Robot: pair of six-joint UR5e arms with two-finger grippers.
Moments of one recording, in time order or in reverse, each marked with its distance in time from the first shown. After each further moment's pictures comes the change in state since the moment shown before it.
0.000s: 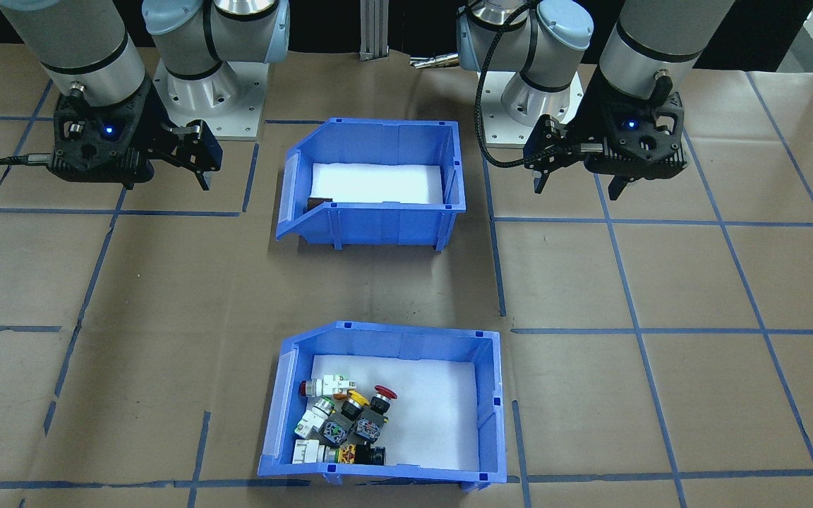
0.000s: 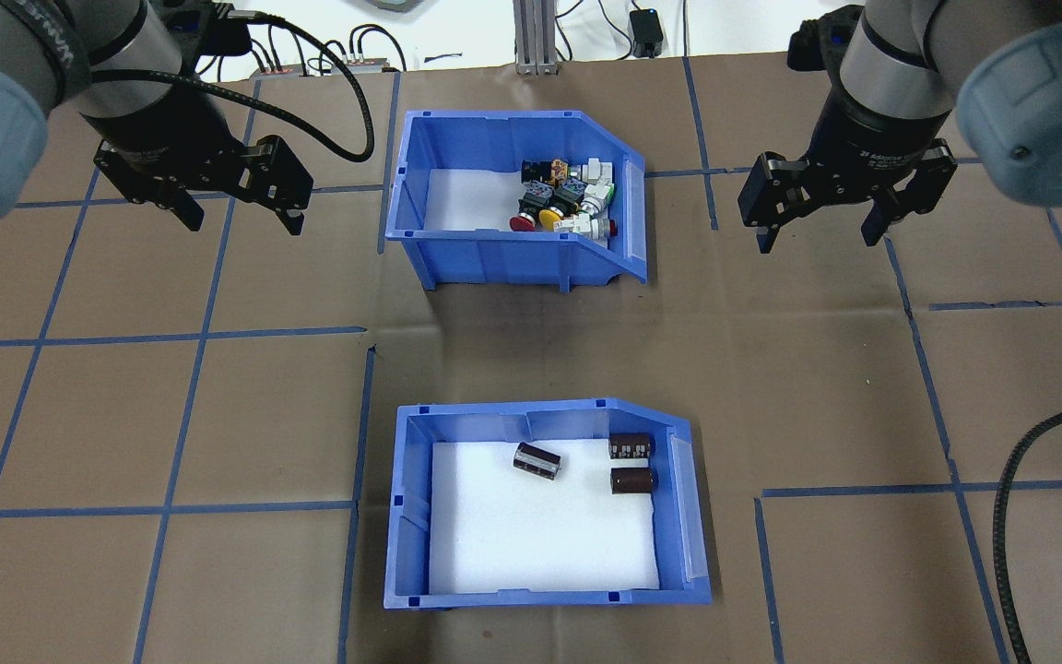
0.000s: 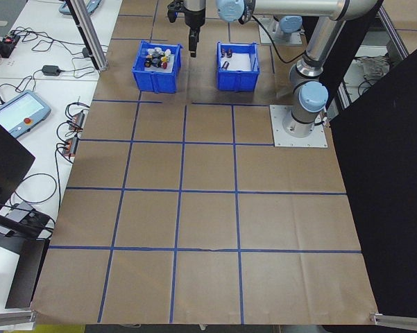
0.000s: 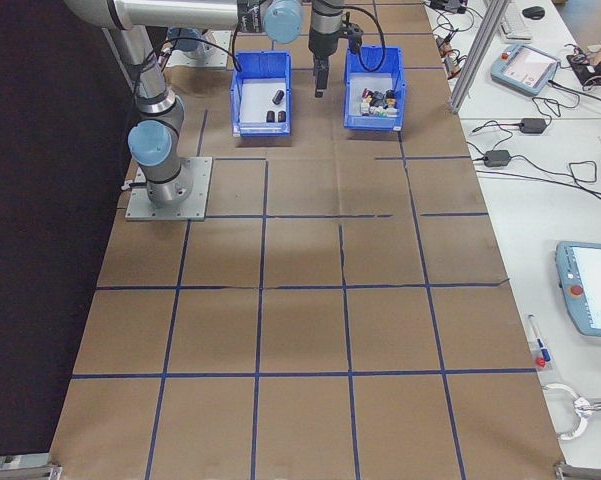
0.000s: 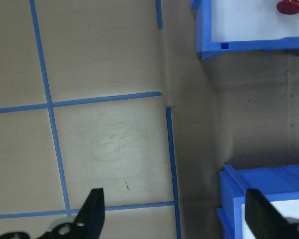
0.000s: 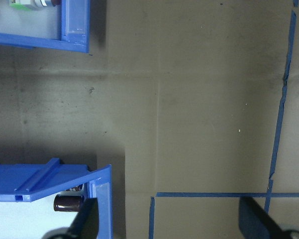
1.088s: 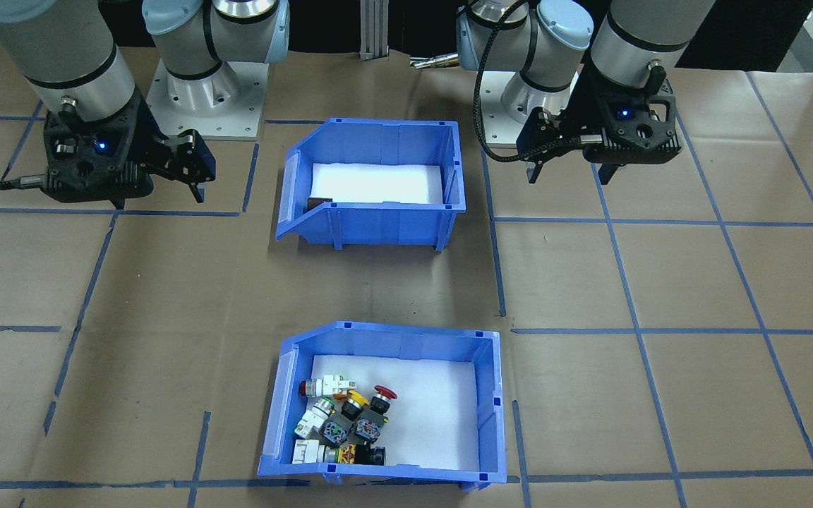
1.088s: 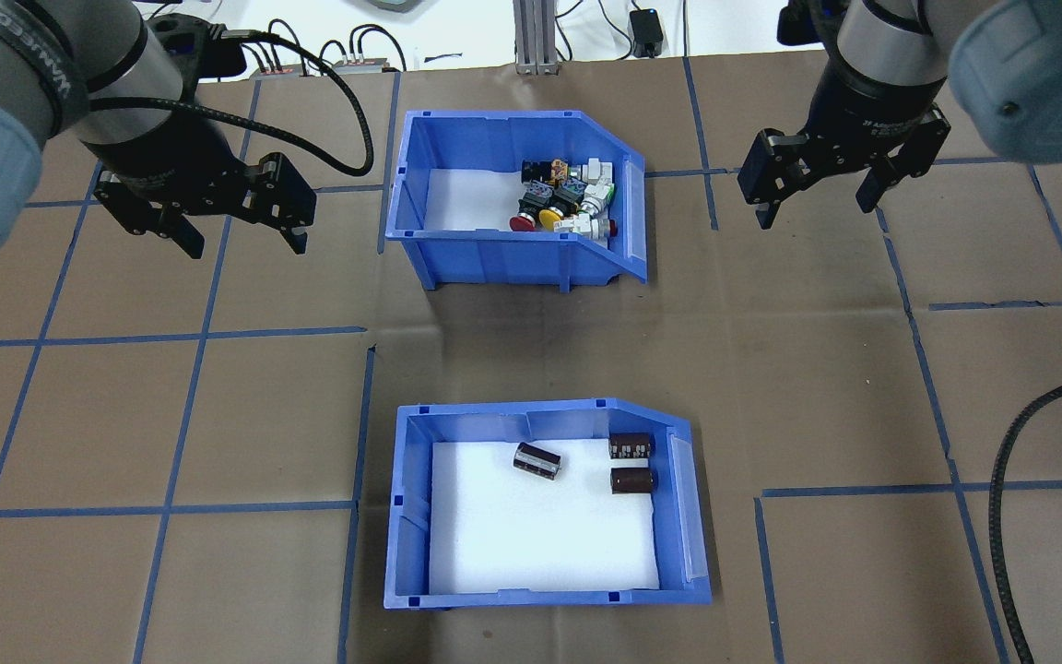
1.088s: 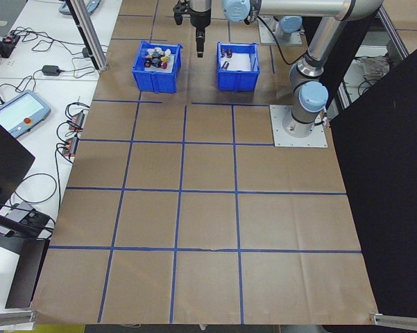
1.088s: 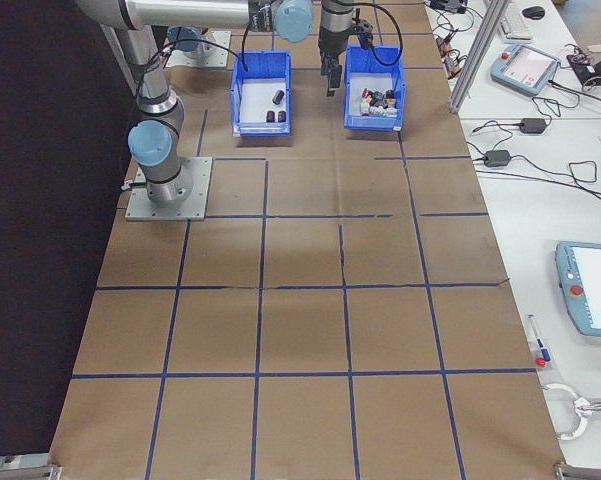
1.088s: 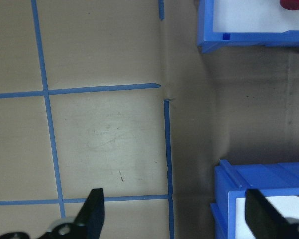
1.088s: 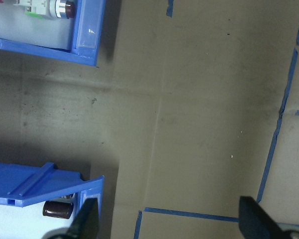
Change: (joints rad) left arm -0.006 0.053 -0.062 -0.020 -0.010 -0.152; right arm 0.000 0.073 -0.086 -0.008 -0.001 -0.155
